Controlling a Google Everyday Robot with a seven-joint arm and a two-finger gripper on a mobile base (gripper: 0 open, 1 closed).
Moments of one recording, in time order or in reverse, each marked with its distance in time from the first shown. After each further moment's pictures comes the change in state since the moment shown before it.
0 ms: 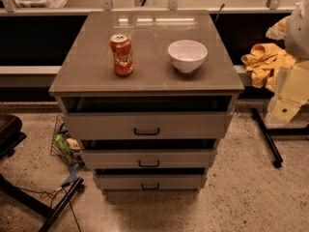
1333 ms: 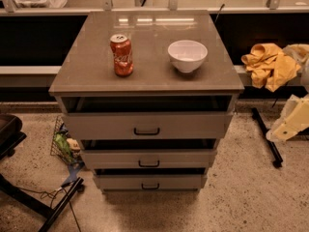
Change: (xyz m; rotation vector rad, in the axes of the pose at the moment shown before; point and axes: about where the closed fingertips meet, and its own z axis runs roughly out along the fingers) arm 0.041 -0.007 0.042 0.168 -0.198 0.051
